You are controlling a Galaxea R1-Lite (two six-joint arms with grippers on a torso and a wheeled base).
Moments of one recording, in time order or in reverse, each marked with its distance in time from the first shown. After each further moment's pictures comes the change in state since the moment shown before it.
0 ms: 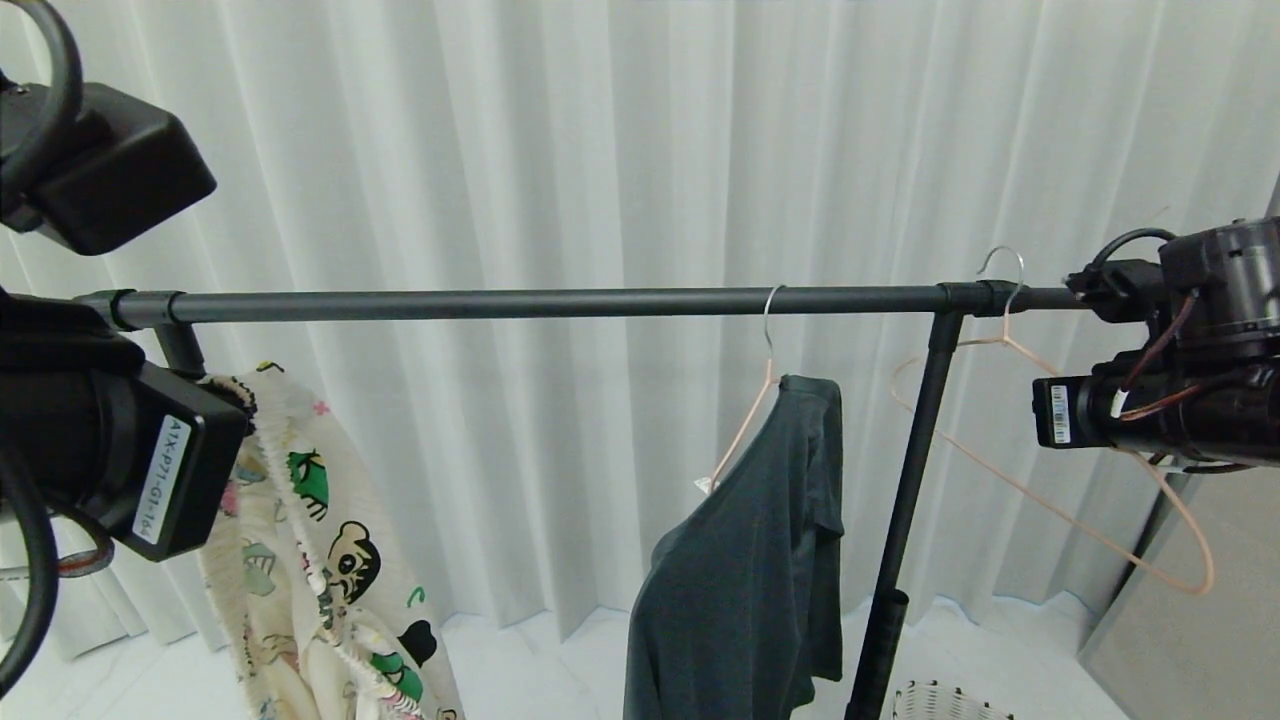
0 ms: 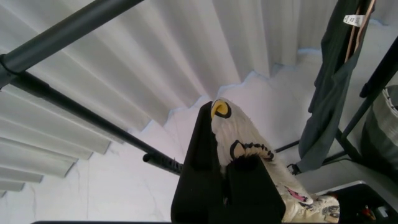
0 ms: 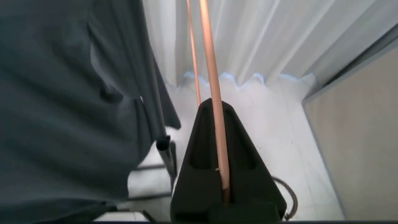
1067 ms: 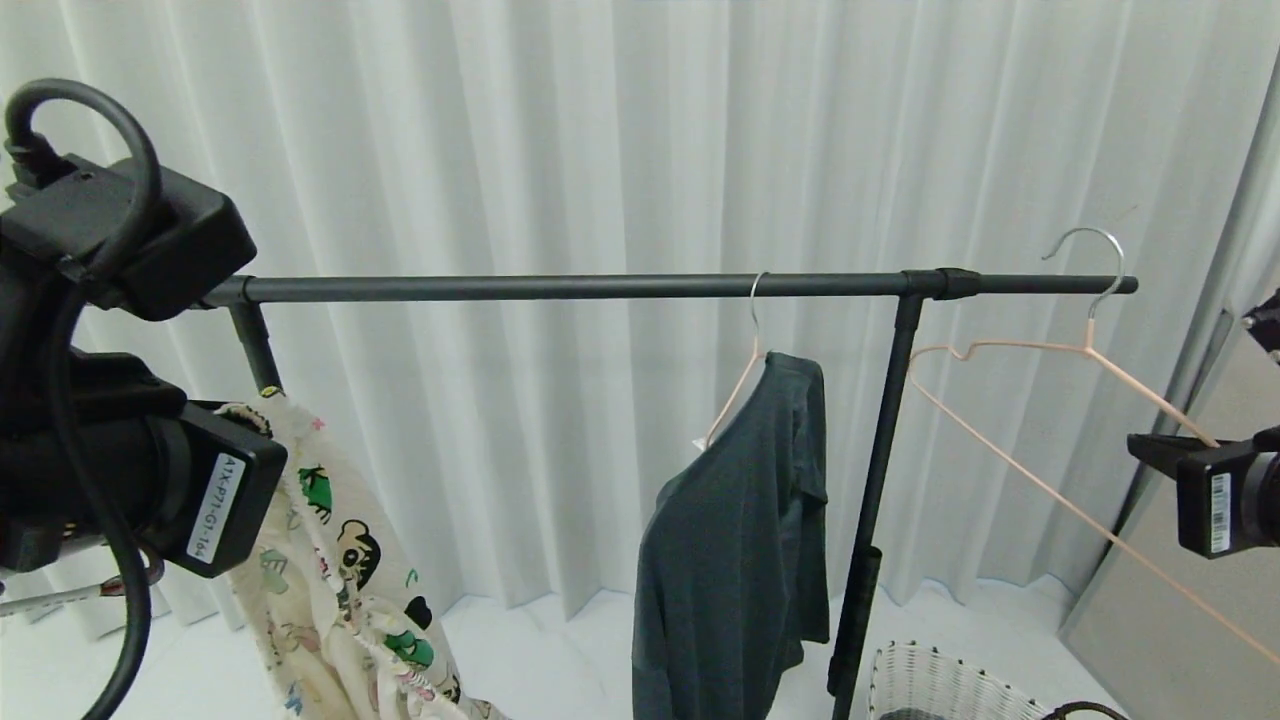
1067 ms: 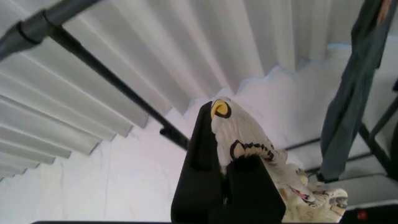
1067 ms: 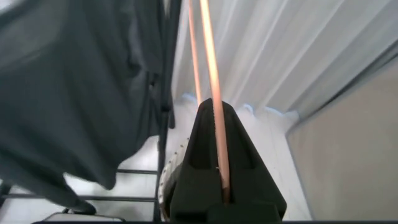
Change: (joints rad) left arm 0.000 -0.006 0.138 -0.113 0.127 0.000; right arm 0.199 -0.404 0.284 -0.053 -0.097 -0.111
